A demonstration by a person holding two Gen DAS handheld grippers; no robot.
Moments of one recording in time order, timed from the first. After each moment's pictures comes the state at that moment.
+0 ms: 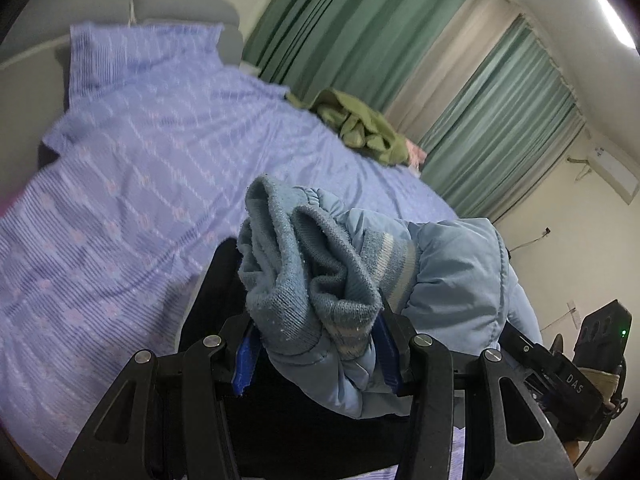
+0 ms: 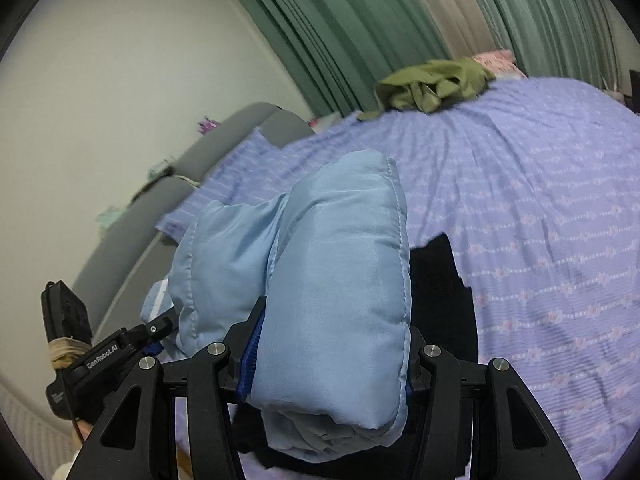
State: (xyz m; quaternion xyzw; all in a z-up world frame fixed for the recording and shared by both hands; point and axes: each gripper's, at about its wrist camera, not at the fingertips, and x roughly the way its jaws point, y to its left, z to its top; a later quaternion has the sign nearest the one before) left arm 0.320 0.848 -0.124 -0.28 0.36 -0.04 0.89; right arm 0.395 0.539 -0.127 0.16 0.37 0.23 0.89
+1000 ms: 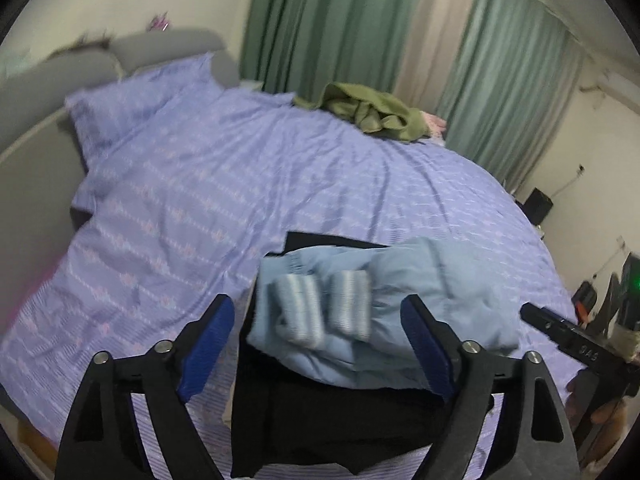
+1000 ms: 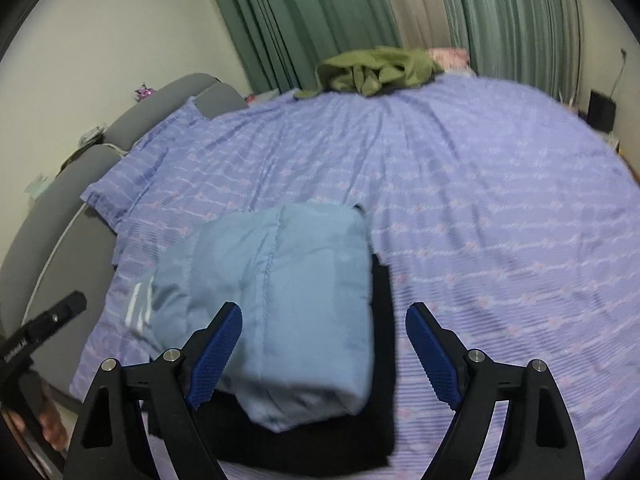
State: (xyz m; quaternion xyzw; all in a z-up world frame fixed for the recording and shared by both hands) left arm 0.294 0.818 -0.089 -0.12 0.37 0.00 0.92; right arm 0.382 0.524 -0.135 0.07 0.41 0.12 0.90
